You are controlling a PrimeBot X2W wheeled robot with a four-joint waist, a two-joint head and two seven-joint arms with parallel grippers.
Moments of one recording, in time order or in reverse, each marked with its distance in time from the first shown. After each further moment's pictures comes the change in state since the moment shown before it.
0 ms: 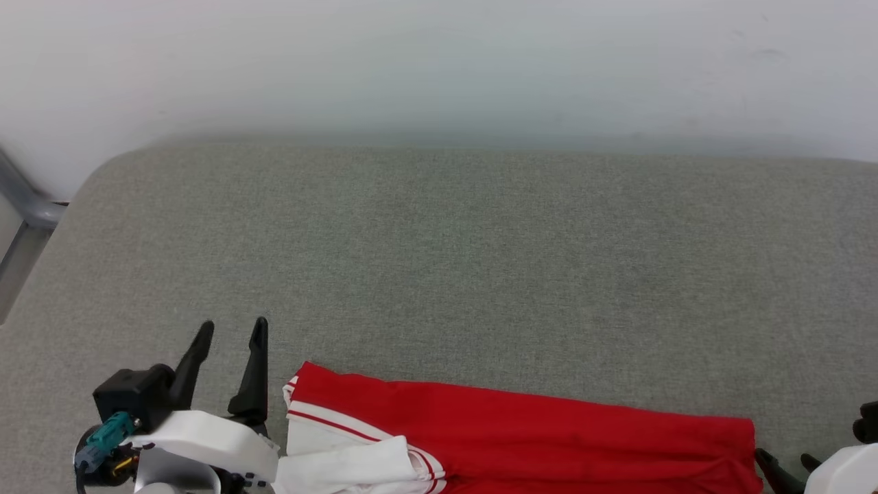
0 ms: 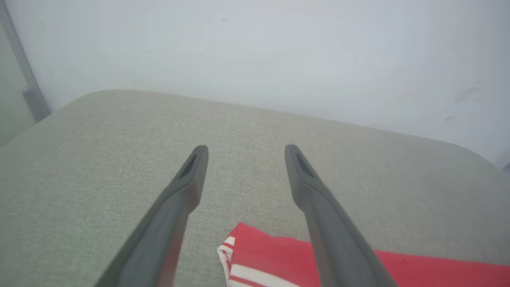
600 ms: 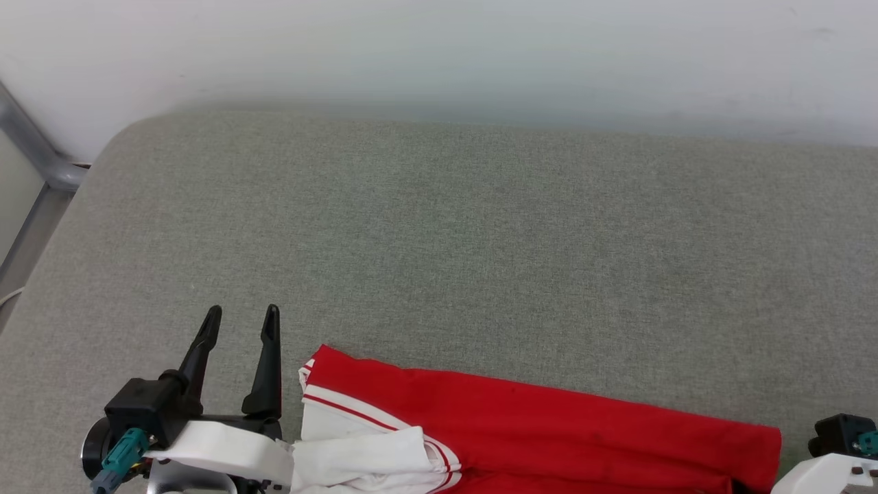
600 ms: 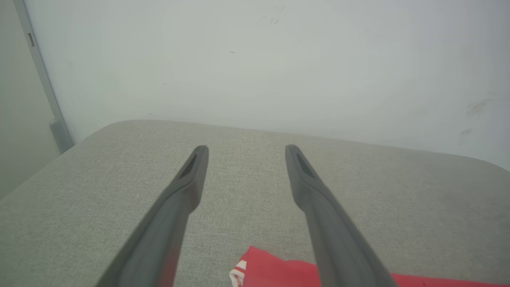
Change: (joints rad) left arm 0.046 -0.106 0.113 -0.078 0.222 -0.043 0.000; right arm -0.007 0.037 0.083 0.124 0.030 -0.002 0.068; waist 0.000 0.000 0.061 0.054
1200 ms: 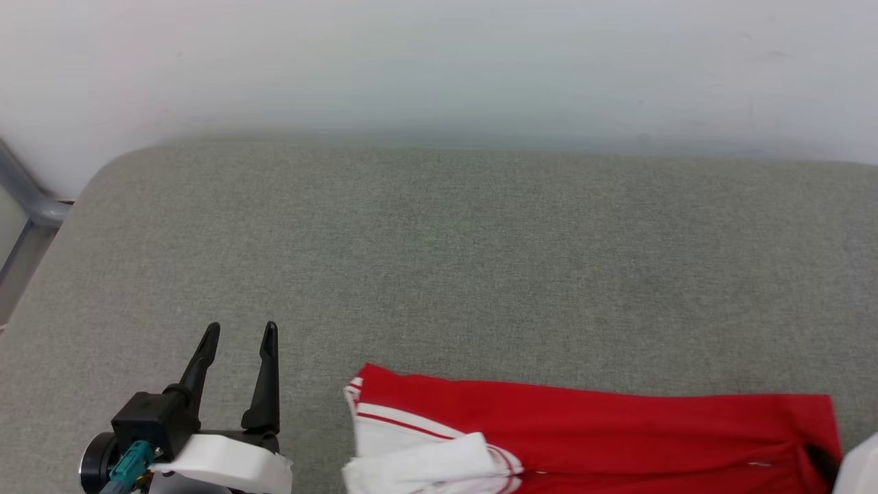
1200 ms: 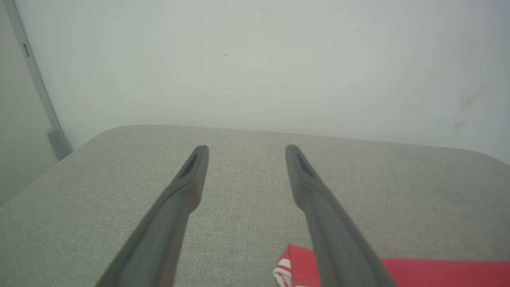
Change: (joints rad) left arm 0.032 -0.005 0.001 0.024 0.029 0.011 0.000; right arm -0.053 -0.045 -0.145 -0.066 -0.004 0.002 0.003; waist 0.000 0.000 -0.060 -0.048
